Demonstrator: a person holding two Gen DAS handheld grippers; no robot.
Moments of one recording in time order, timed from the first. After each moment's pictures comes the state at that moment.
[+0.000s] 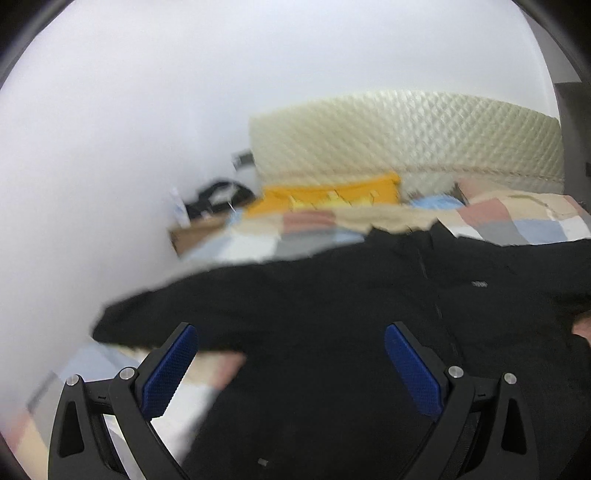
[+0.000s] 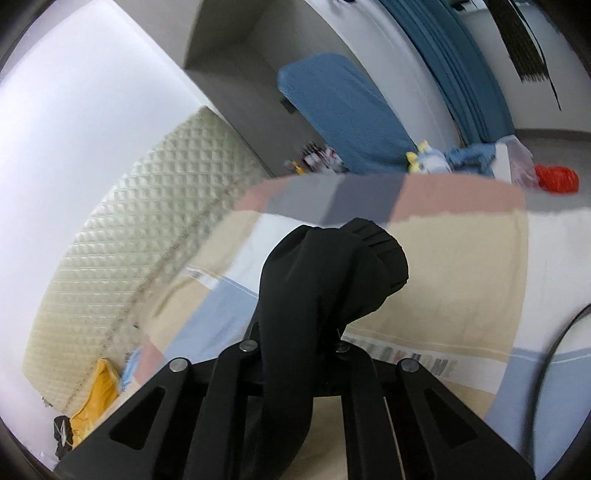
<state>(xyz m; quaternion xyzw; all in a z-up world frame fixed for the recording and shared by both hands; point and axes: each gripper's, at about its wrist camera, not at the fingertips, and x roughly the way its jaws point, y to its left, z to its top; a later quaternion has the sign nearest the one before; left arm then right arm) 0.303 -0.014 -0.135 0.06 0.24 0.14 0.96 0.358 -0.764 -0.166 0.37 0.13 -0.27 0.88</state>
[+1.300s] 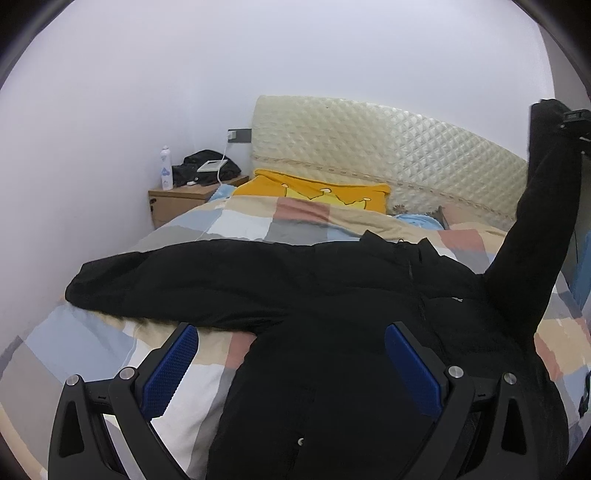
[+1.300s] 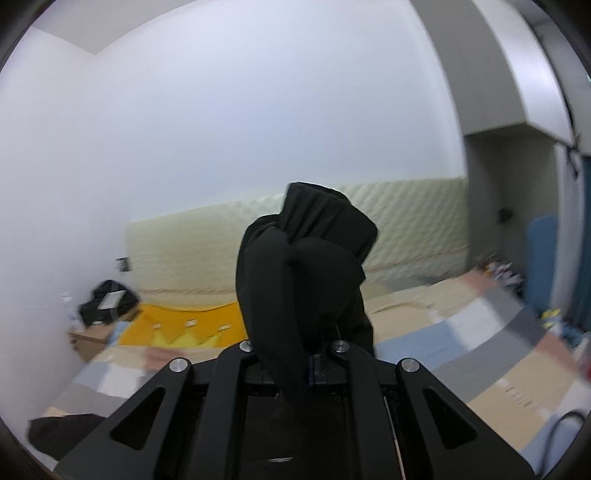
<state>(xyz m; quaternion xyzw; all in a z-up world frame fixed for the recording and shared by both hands) 0.275 0.094 -0.124 -0.06 0.27 0.07 0.96 0.403 -0.314 0.076 0.09 0.11 -0.03 0.99</state>
